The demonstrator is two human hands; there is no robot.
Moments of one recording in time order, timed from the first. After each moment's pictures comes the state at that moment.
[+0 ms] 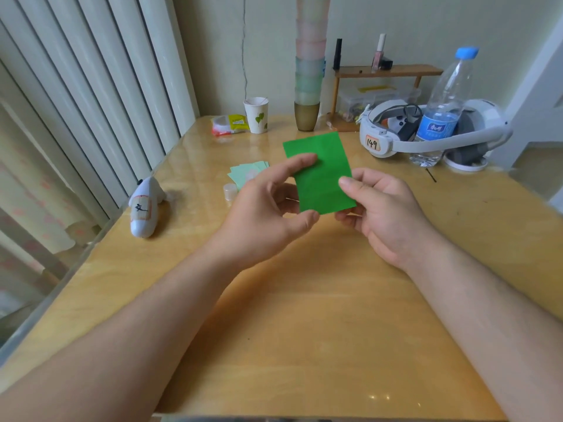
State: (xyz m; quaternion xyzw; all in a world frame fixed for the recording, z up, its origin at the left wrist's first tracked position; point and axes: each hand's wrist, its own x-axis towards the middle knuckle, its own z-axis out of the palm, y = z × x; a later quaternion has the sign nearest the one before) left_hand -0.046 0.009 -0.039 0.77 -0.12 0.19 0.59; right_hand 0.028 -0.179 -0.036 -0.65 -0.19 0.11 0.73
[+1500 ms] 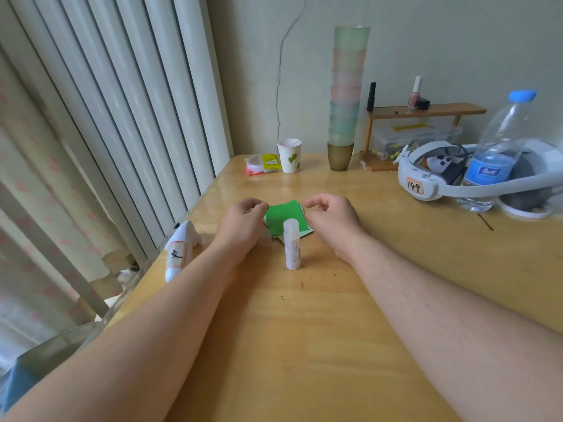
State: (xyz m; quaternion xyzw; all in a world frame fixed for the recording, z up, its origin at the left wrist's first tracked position) left_hand 0.032 0.124 -0.046 0.81 0.25 0.18 0.50; right_hand 0.122 -0.037 -0.060 -0.82 -0.15 0.03 0.55
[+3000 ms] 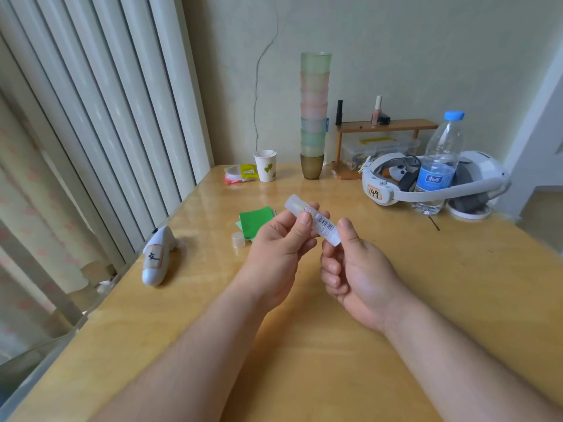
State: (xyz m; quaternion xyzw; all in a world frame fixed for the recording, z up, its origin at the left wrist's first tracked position) left_hand -0.018 -0.013 -0.034 0.57 -0.02 0.12 0.81; right_hand 0.012 -0.155 -0.037 -0.57 -0.12 0.22 0.78
